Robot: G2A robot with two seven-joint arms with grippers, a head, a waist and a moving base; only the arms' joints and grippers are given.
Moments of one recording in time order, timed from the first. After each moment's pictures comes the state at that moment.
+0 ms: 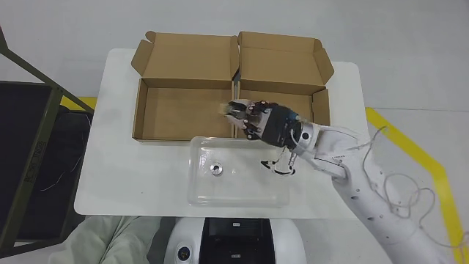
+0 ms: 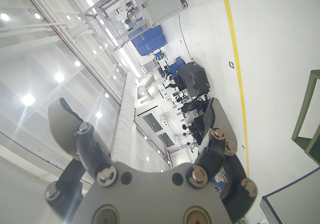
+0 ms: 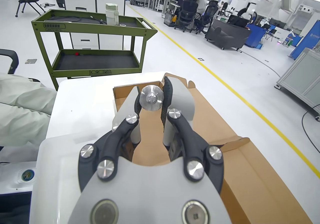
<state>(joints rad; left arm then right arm) 0.15 -0.27 -1.06 -1.30 2.57 -0.51 0.65 -1.10 -1.14 0.95 -1.80 -1.21 -0.60 -0.06</state>
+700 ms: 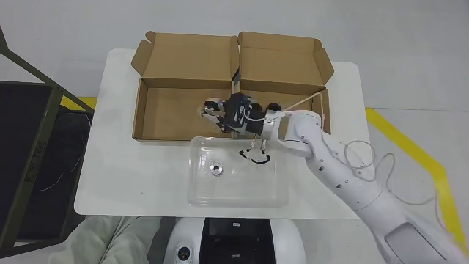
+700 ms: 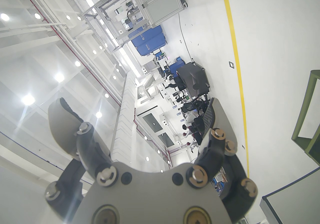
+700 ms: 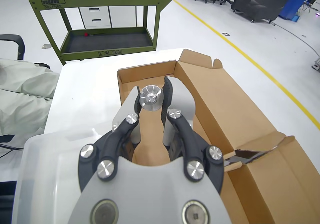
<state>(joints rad) 0.15 -0.27 -1.06 -1.30 2.57 -0.51 0.65 -0.82 -1.27 0.69 -1.43 -1.12 -0.59 -0.01</state>
